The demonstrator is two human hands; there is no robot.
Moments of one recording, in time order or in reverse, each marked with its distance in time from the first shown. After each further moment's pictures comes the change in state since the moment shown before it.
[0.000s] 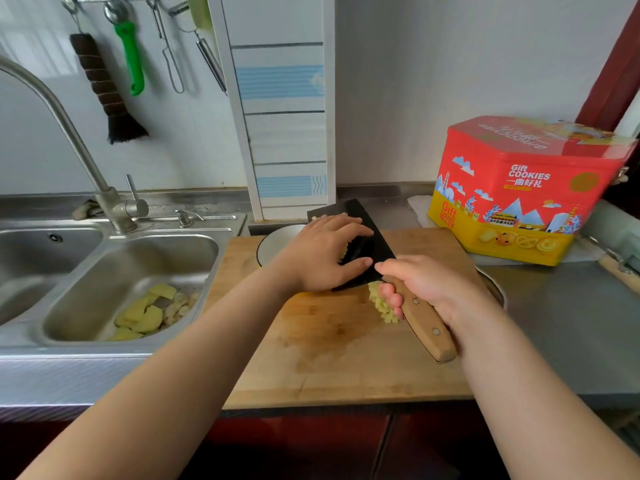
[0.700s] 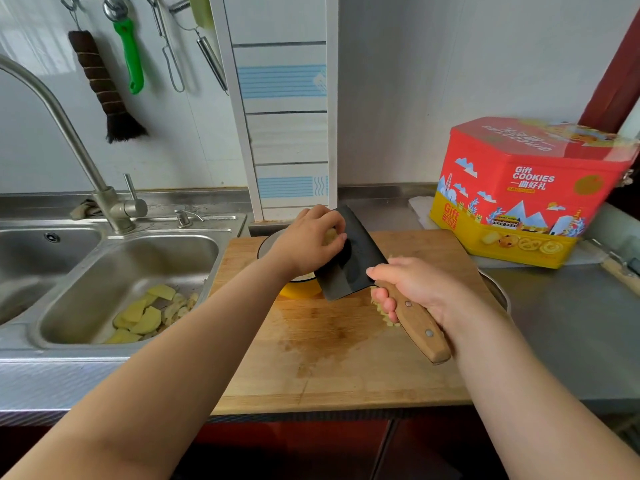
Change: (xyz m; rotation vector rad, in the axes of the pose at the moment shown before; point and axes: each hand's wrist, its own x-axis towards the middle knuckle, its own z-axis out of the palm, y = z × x) left_hand 0.018 -0.037 0.012 -0.148 0.056 -0.210; right_hand 0.015 0.000 0.005 -0.060 -0.033 0.019
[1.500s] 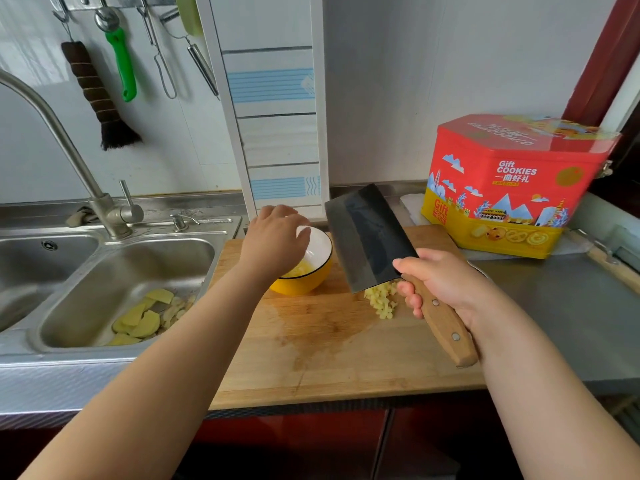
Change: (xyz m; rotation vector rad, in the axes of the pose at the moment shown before) left_hand -0.024 -0.005 -0.019 0.304 0.134 -0.168; right_hand -0.036 0.008 -0.027 -0.115 0.168 -0.148
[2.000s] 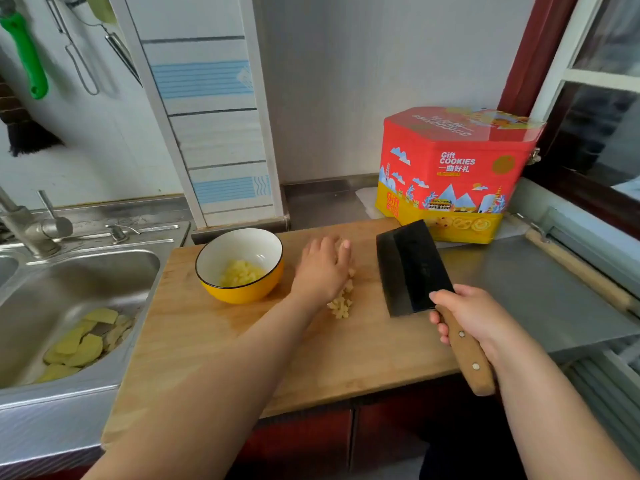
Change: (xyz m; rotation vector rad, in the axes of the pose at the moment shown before) left_hand -0.002 0.119 0.088 -0.536 -0.235 -0.087; right_hand -0.010 0.090 -0.072 0.145 0.314 0.195
